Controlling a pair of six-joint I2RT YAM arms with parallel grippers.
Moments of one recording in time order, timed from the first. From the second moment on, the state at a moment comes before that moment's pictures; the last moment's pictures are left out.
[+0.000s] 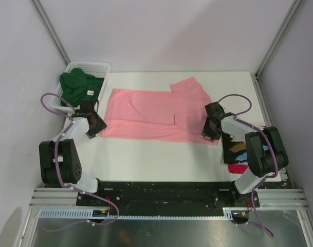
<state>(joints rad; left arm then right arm) 0.07 1.50 0.91 -0.50 -0.16 -0.59 0.30 1.64 0.94 -0.47 0.18 0.61</state>
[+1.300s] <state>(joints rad) 0.10 1.63 0.91 -0.45 -0.22 -0.69 0.26 1.21 0.69 -0.57 0.12 0.66</state>
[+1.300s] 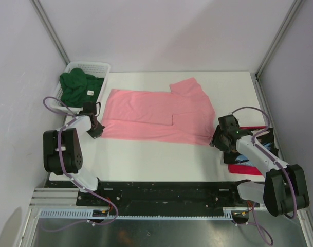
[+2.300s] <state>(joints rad) 0.10 1.57 0.87 -0.48 -0.27 -0.69 0.22 1.37 0.69 -0.44 0.12 0.71</state>
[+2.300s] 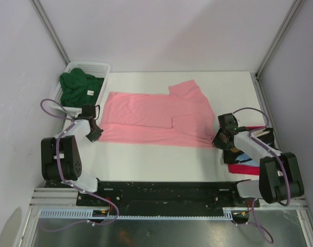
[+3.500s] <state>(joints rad) 0.02 1.05 0.85 -0.82 -0.31 -0.79 0.21 0.78 0.81 -1.02 -0.08 0.86</state>
